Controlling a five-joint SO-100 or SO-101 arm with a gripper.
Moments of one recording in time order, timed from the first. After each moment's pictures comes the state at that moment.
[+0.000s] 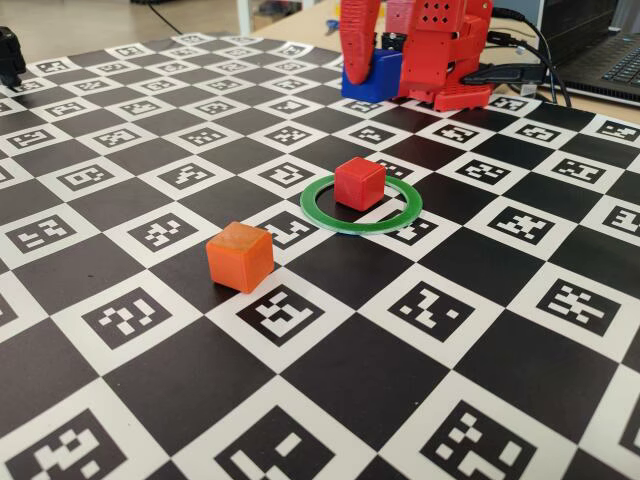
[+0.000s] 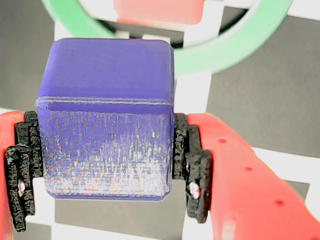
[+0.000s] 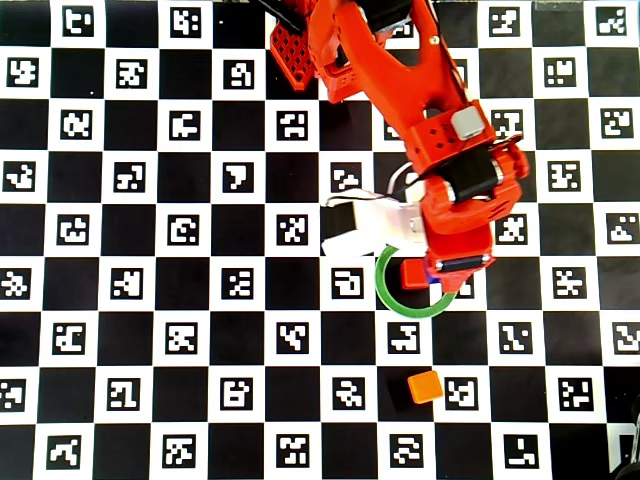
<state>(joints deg) -19.5 90.3 87.3 80.4 14.4</state>
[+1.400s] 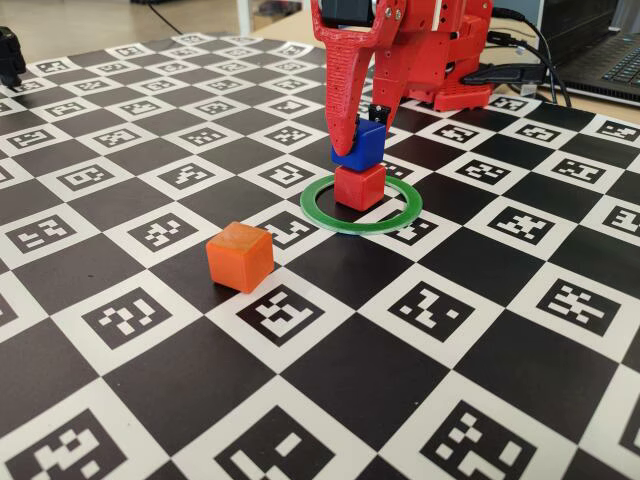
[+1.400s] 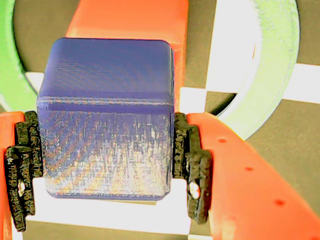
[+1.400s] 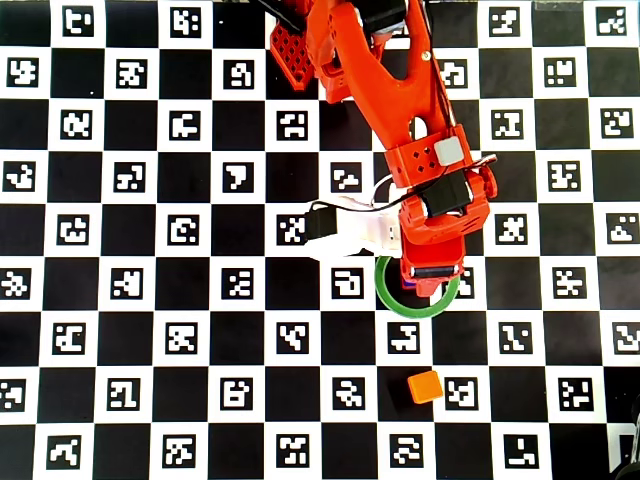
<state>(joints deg) -19.3 87.3 101.7 64.4 16.5</state>
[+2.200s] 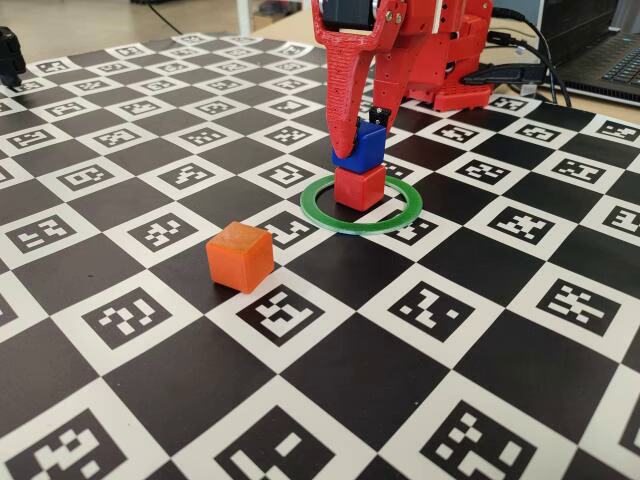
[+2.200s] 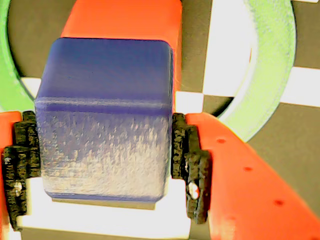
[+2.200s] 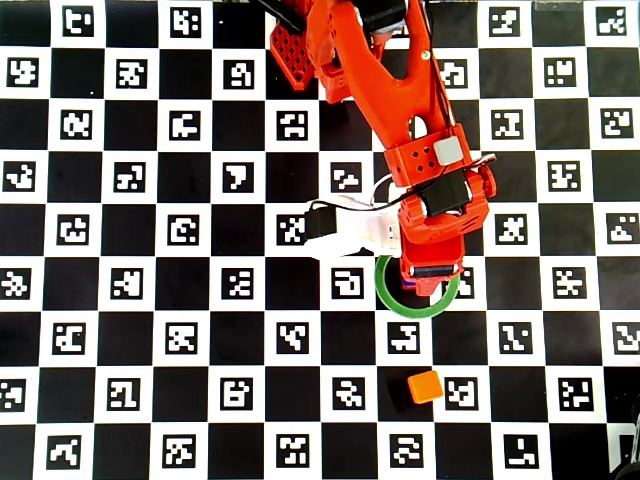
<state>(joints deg) -19.3 87.3 102.8 63.5 17.0</state>
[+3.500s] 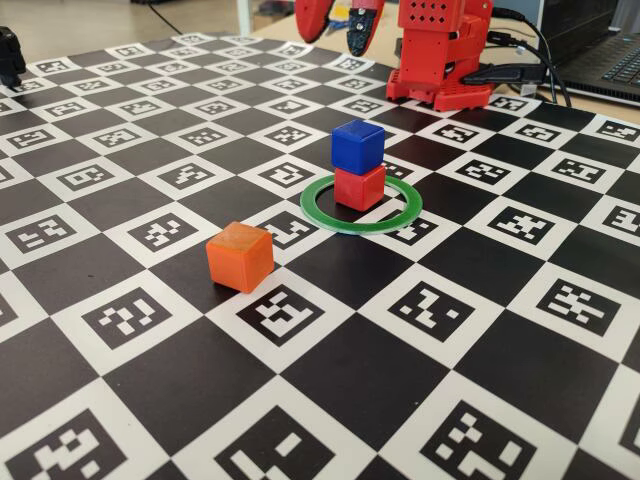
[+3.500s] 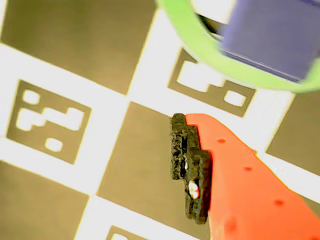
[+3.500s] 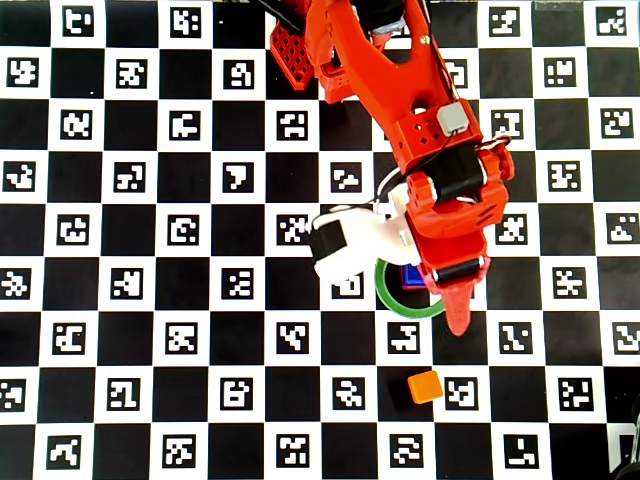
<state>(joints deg) -18.1 79.3 69.2 82.3 -1.7</state>
